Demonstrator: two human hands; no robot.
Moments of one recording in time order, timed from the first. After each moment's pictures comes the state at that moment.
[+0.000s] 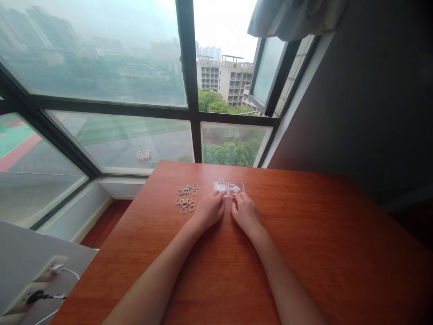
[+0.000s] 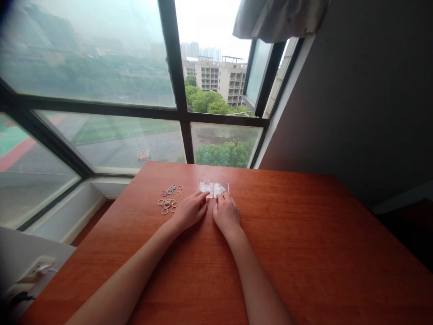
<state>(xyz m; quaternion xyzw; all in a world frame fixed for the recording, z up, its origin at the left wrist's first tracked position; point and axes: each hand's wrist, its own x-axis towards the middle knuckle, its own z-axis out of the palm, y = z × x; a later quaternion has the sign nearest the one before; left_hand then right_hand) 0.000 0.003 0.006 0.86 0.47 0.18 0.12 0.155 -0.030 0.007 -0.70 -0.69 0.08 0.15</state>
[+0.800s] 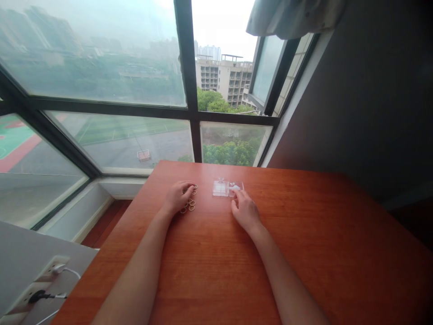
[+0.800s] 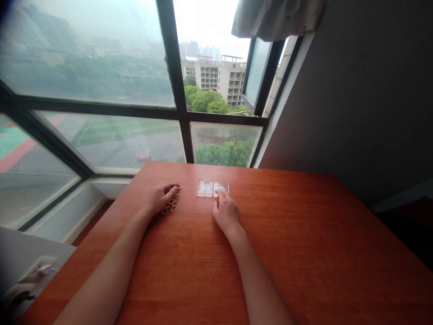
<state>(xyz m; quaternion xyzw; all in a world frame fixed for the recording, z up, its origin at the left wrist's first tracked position) -0.098 0.059 -0.003 0.77 0.52 0.32 0.18 0.158 -0.026 0.005 -0.68 -0.68 0.14 0.24</state>
